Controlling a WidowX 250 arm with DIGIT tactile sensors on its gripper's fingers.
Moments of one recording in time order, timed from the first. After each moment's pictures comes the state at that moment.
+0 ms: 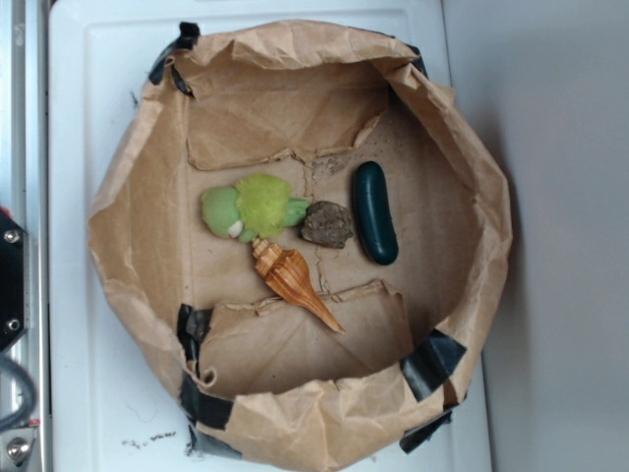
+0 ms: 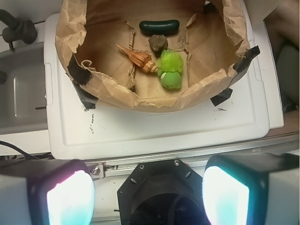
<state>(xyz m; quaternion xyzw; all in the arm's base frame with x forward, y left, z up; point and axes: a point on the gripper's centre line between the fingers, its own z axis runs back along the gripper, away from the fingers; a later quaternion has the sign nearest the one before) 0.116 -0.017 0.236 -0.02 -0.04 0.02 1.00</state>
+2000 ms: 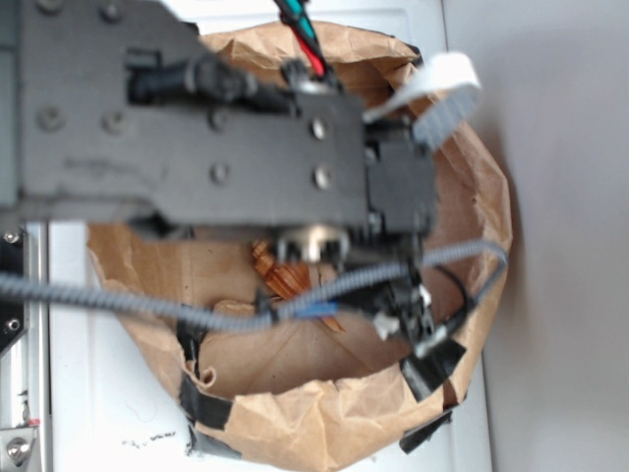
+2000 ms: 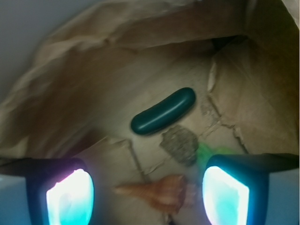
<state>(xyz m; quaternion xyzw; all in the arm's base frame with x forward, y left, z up) 0.287 -0.010 0.120 -0.04 -0.10 0.29 0.95</state>
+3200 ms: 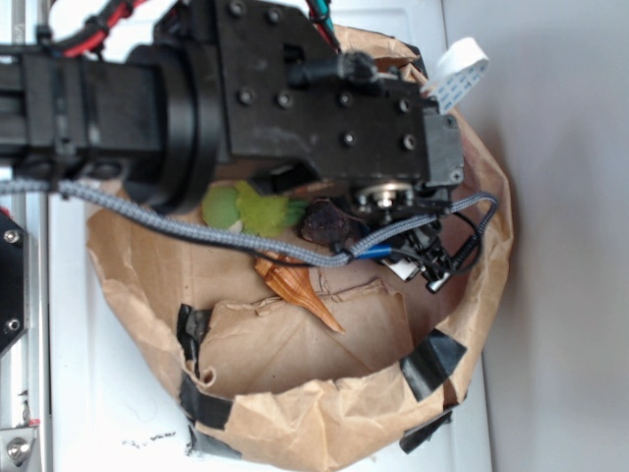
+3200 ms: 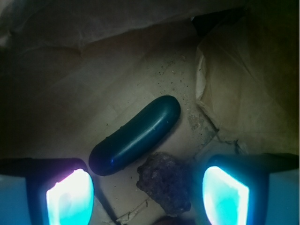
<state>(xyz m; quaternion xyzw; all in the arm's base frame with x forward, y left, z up) 0.303 0.010 0.077 -0.01 -0.07 0.35 0.94</state>
